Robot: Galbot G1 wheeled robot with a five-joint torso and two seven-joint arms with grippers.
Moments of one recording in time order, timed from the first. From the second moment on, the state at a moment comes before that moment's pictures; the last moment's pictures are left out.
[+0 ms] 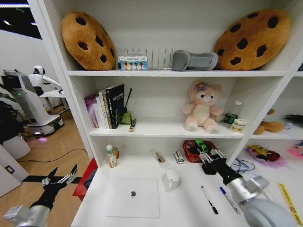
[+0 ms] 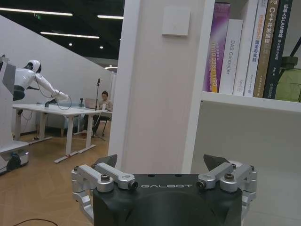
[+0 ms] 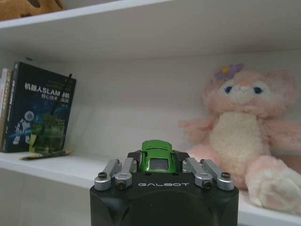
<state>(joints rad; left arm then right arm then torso) 1.94 -1.06 -1.00 -2.16 -0.81 -0.10 -0.01 -1.59 0.84 0.90 2.34 0.79 -0.15 -0.06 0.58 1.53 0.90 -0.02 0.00</state>
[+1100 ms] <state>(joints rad) 1.94 -1.06 -1.00 -2.16 -0.81 -0.10 -0.01 -0.61 0.67 0.01 1.92 0.99 -0.25 0.03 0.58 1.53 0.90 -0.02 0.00</state>
